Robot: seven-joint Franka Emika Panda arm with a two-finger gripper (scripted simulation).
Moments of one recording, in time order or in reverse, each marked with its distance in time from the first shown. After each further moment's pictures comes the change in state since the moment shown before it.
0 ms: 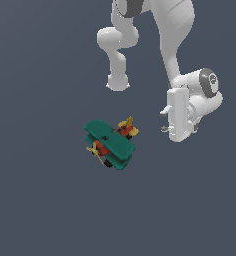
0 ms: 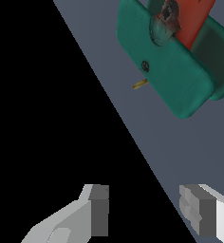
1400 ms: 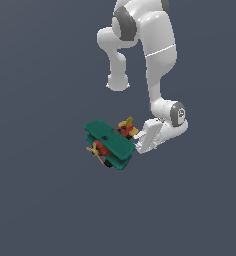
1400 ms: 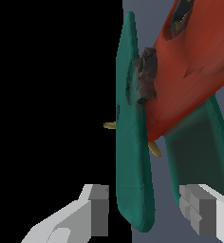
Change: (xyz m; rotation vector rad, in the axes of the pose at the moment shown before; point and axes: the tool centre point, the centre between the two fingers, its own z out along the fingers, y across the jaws) arm 0.107 0.095 0.070 0.071 0.045 -0.500
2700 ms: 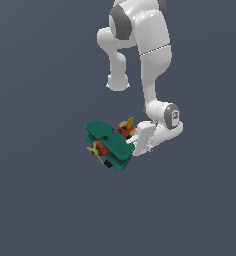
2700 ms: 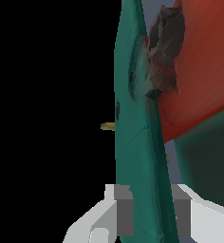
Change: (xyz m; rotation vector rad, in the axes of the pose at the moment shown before) arm 0.000 0.001 0.034 -0.005 0.006 0.005
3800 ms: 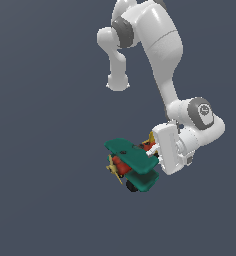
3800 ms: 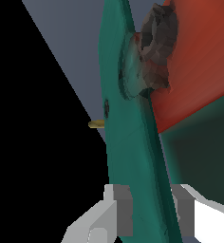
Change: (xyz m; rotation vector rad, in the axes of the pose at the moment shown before) arm -0.109 -0.048 -0.024 -0.238 0.112 0.490
